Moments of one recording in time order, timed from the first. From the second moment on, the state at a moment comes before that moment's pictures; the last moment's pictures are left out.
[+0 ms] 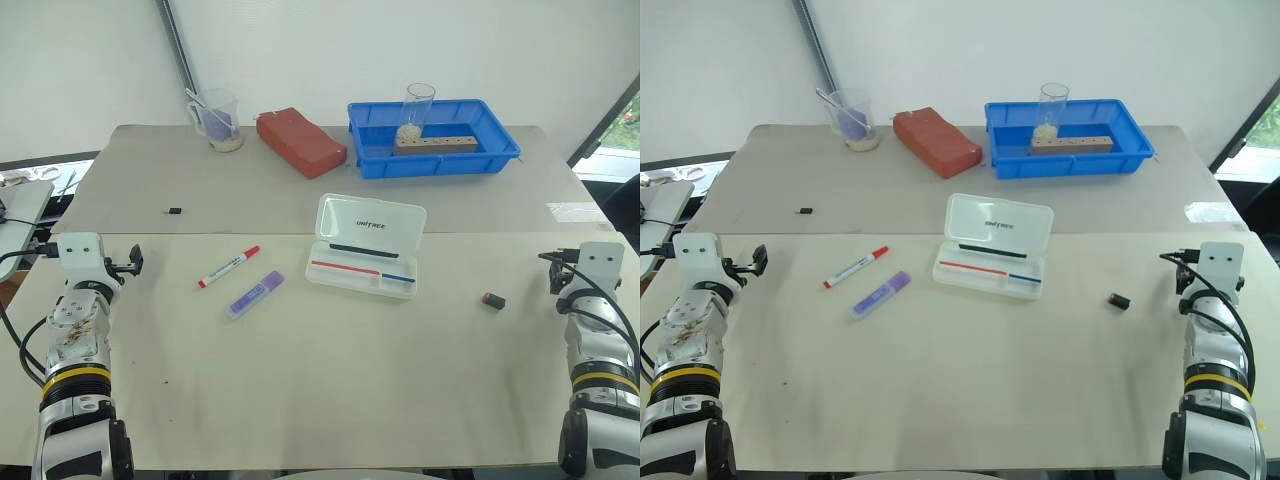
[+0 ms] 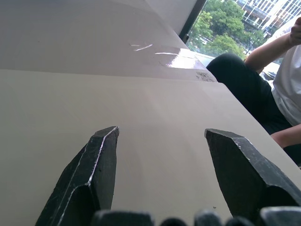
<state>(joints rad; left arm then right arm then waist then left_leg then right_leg) -0.39 0.60 0.38 0.64 -0.18 0.03 -0.25 -0.45 -0.65 -0.33 0.87 0.06 -0.10 0.02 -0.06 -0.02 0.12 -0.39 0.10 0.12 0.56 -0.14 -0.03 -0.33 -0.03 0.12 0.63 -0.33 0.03</state>
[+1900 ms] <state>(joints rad) -0.90 0.30 -0.45 0.85 0.07 -0.25 -1.25 -0.02 -0.72 -0.21 -0.85 0.55 0.93 0.42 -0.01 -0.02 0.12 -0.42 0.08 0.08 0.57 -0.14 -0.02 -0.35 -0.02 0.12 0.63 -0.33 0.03</state>
